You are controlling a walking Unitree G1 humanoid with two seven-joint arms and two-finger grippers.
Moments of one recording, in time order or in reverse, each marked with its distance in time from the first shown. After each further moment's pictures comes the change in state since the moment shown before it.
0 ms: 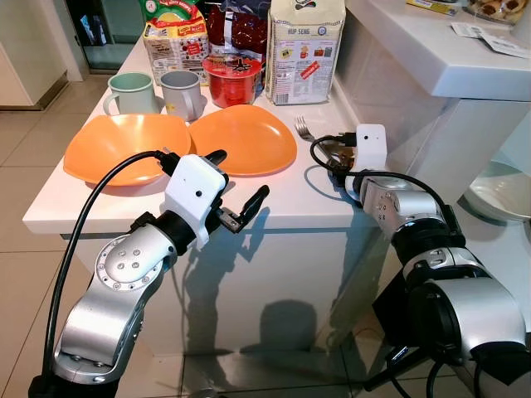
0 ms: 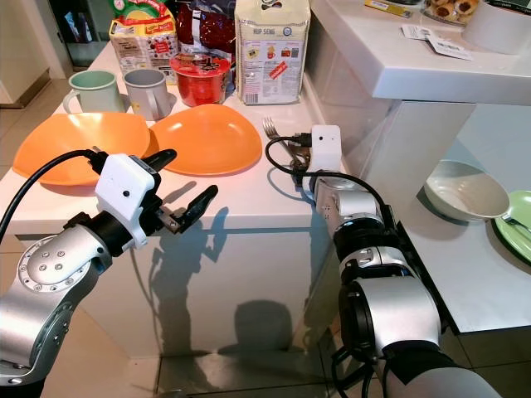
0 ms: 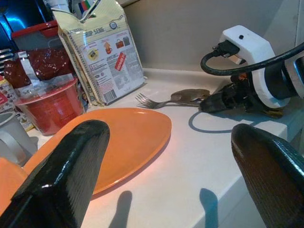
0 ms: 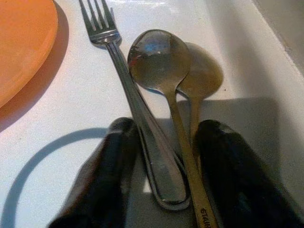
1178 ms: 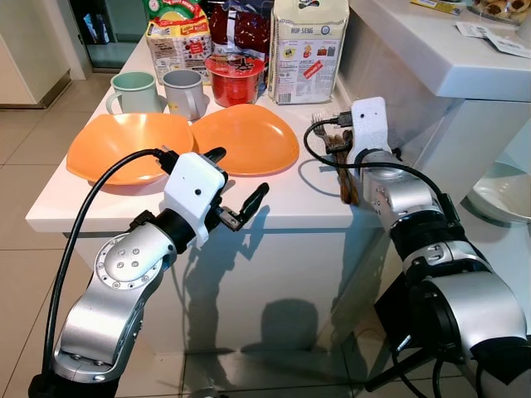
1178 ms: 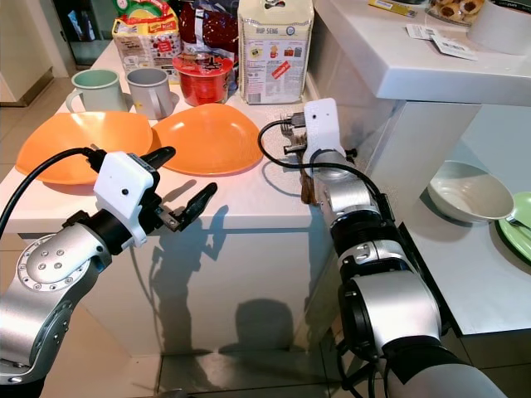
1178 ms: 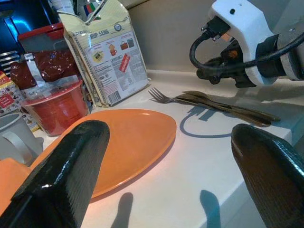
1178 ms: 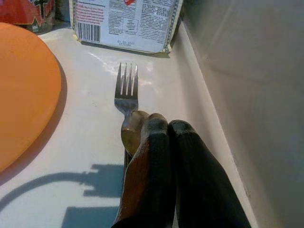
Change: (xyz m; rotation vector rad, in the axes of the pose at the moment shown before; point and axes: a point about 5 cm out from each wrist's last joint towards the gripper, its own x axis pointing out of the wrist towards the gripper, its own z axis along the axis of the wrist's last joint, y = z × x) left arm 0.000 0.001 0.002 0.006 -0.011 0.008; right arm -0.004 0.007 0.034 -0.268 -0.210 -0.101
